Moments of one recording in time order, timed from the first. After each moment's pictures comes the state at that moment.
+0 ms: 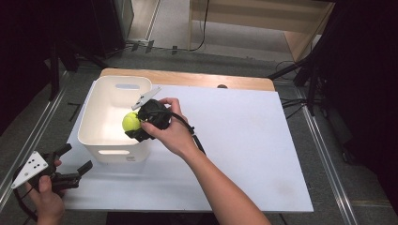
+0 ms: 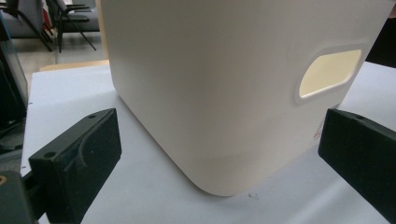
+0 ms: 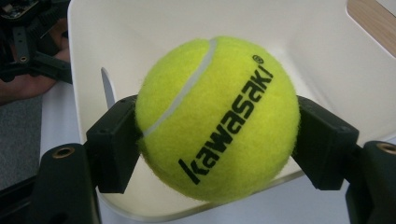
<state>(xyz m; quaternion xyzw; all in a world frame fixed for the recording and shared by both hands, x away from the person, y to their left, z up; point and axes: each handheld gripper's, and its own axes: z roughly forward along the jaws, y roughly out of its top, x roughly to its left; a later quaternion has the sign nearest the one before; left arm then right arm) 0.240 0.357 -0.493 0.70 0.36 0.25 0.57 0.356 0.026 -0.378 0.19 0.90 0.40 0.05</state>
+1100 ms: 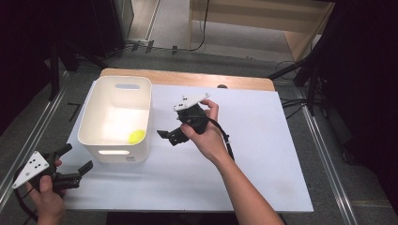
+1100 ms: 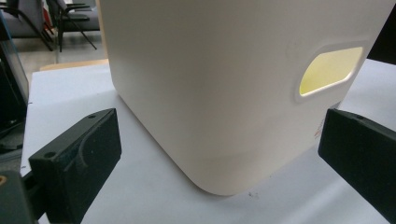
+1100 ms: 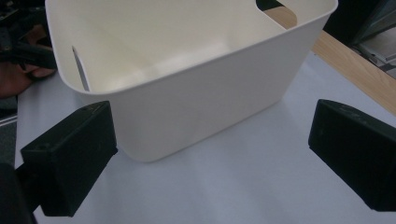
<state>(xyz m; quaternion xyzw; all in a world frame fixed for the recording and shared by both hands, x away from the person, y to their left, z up) 0.240 0.356 -0.493 0.70 0.36 0.26 0.56 0.337 -0.069 -0.383 0.24 0.85 0.45 0.11</state>
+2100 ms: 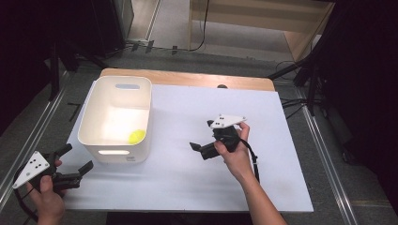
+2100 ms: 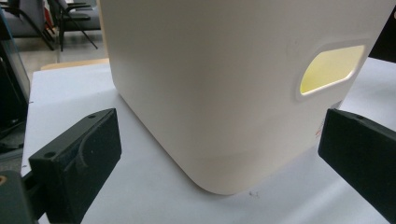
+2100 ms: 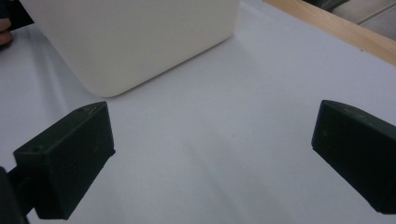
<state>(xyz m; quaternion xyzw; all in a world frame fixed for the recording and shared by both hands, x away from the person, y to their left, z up) 0.240 0.355 -0.493 0.70 0.36 0.26 0.56 0.305 -0.153 -0.435 0.32 0.82 0.46 0.13</state>
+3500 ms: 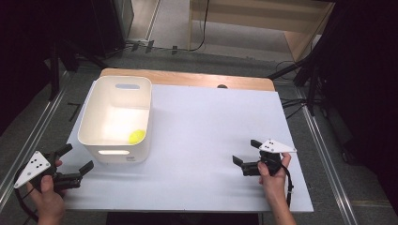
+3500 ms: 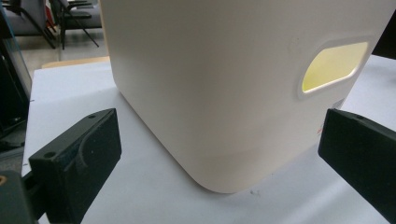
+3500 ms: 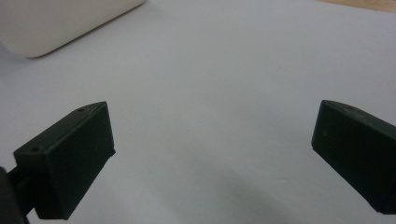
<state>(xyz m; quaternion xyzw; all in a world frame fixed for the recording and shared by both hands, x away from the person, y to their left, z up) 0.240 0.354 -0.494 0.70 0.36 0.26 0.56 0.248 -0.273 -0.497 0.43 0.75 0.47 0.18</state>
